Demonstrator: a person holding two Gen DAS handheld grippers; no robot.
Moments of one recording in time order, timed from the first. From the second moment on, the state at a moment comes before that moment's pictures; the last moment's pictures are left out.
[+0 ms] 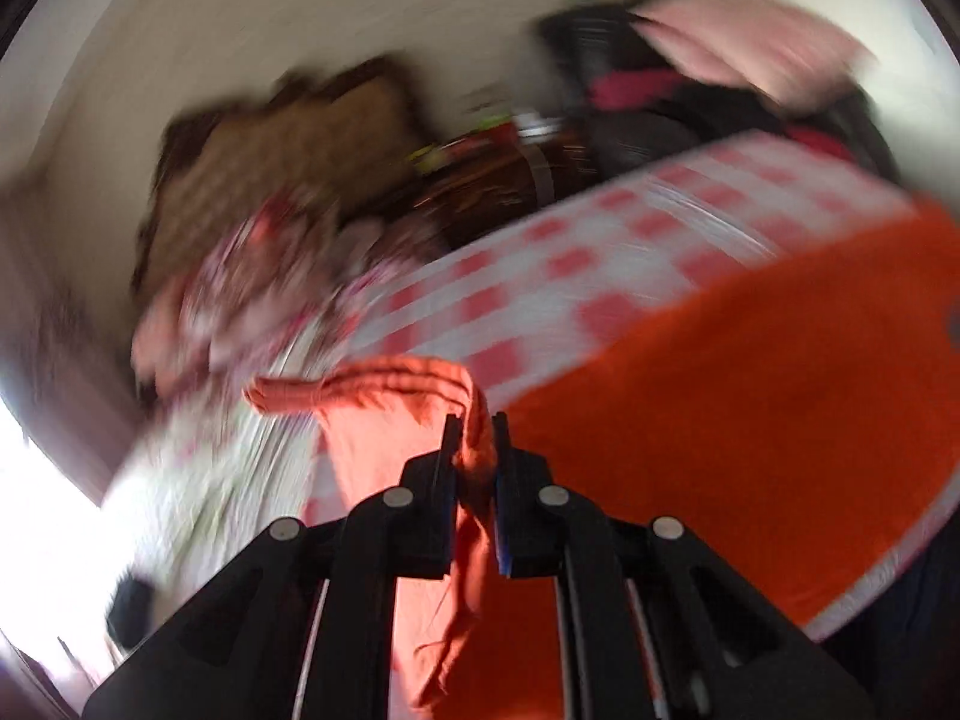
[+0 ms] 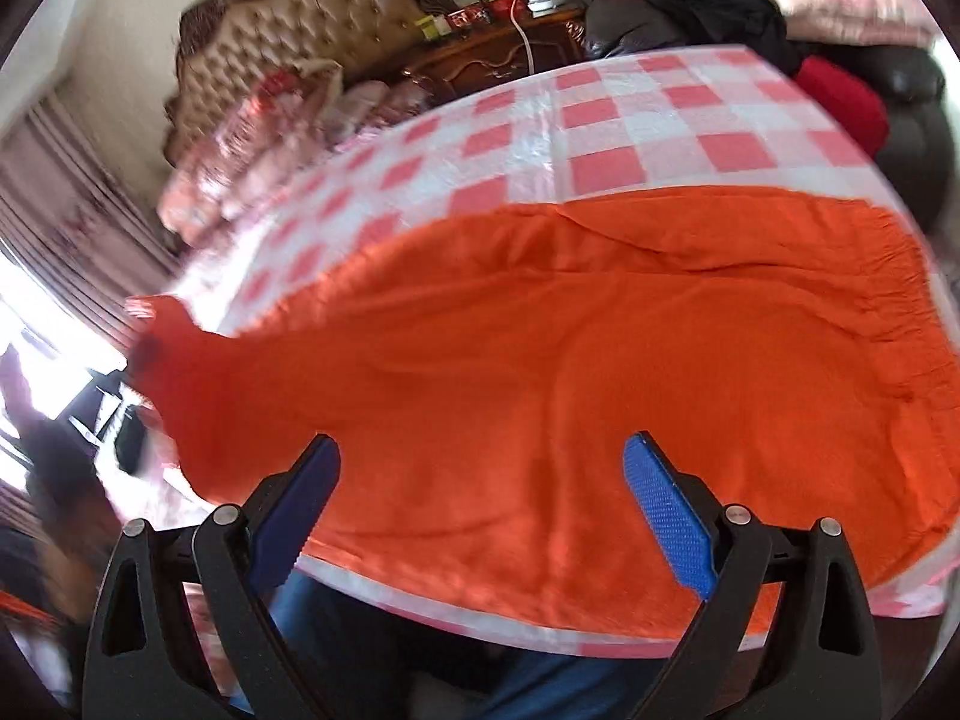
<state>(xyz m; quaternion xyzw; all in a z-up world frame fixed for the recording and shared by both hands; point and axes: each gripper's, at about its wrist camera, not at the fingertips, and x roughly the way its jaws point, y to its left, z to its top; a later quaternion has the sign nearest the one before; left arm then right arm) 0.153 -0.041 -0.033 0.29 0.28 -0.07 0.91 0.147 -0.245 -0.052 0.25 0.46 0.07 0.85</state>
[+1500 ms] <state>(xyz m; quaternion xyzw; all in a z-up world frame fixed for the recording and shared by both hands) 0.068 -0.117 -0.136 0.37 0.20 -0.17 0.89 0.309 -0.119 -0.103 0.19 0.54 0.17 0.80</state>
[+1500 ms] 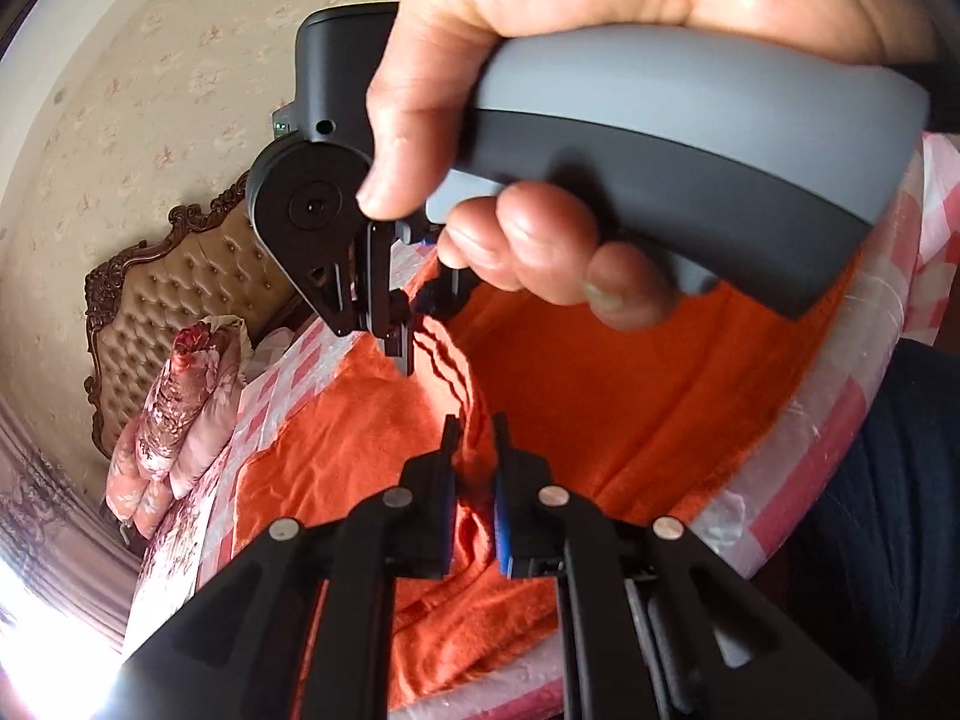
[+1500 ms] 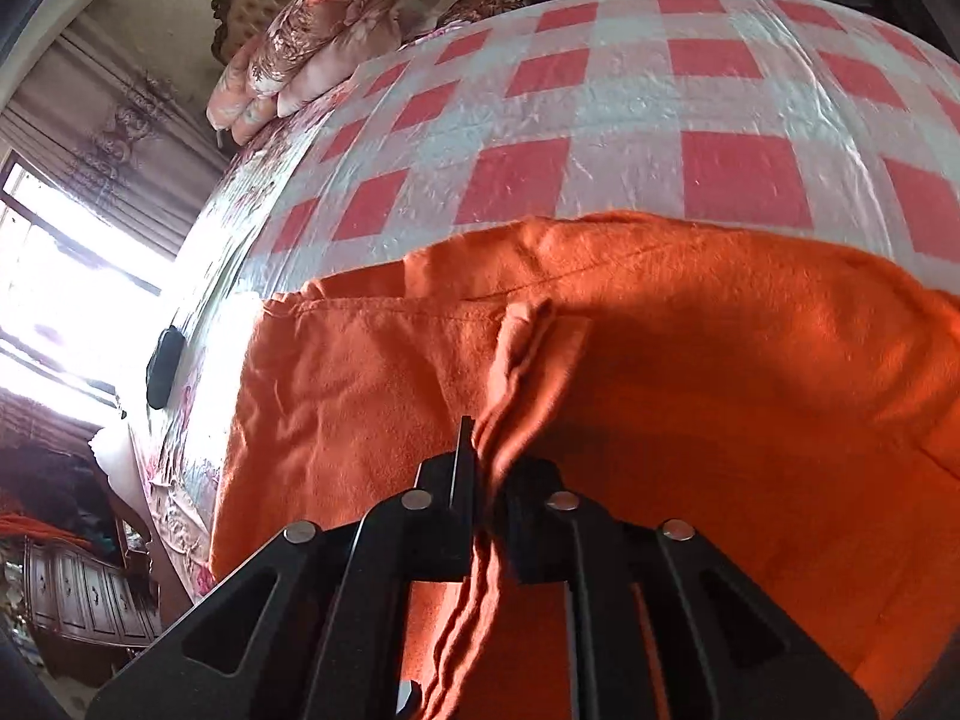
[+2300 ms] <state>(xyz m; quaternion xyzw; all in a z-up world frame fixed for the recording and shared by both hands) 0.066 -0.116 -0.145 0.36 0.22 -0.19 0.89 0.298 -0.118 -0.094 0.14 0.51 0.15 0.83</state>
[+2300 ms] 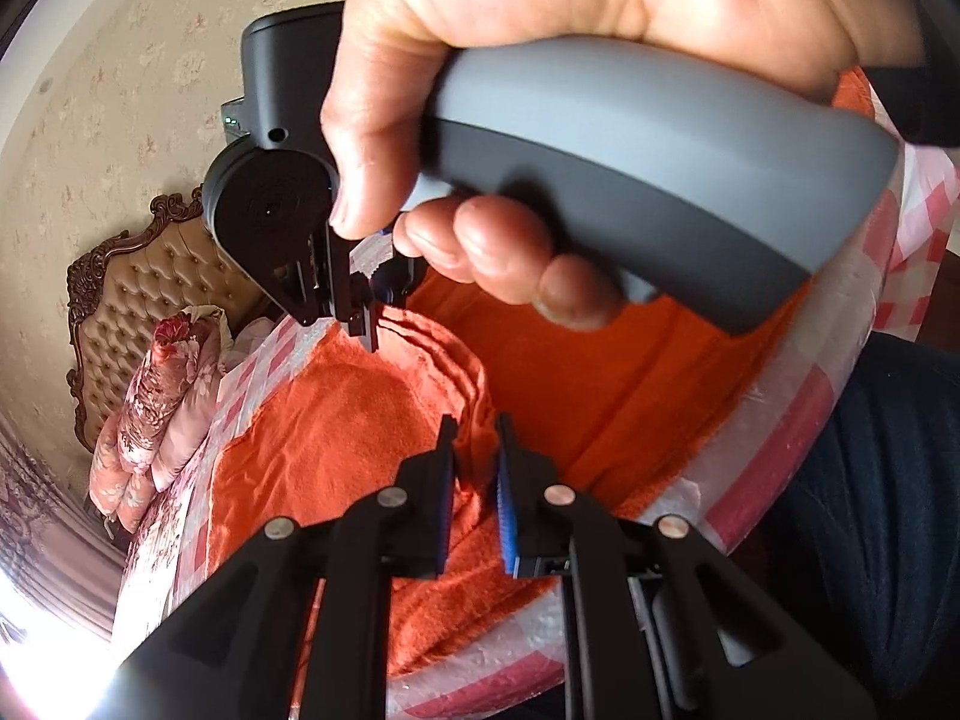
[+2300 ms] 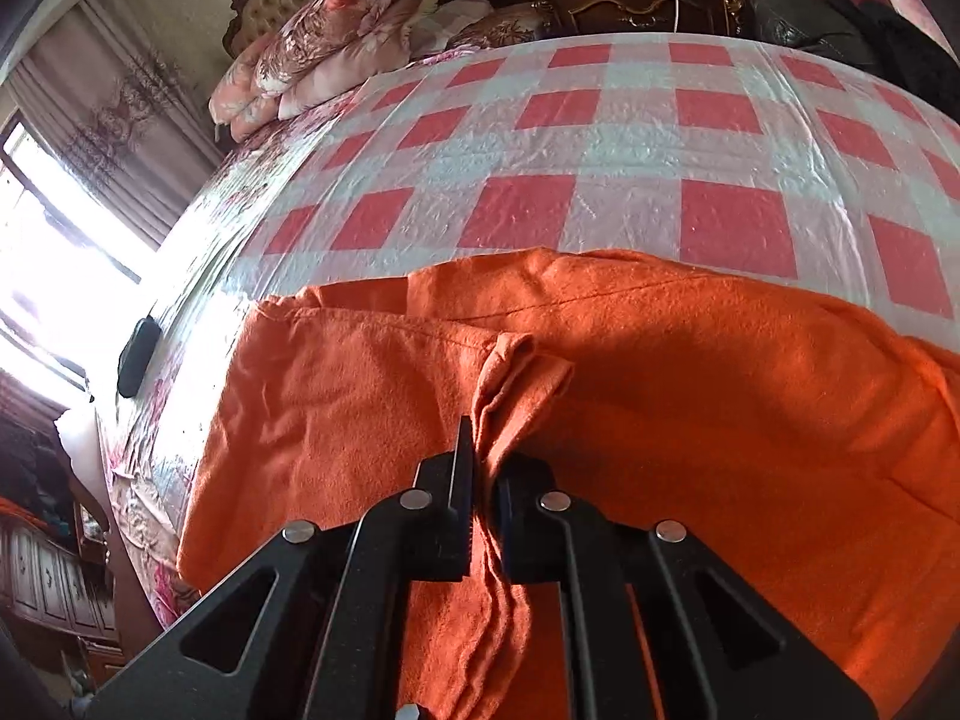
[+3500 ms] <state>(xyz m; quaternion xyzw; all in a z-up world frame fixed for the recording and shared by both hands) 0.092 0.131 -0.086 -0.10 0.34 -0.12 0.93 0.159 -0.054 -0.103 -0.03 0.44 -0.01 0.90</state>
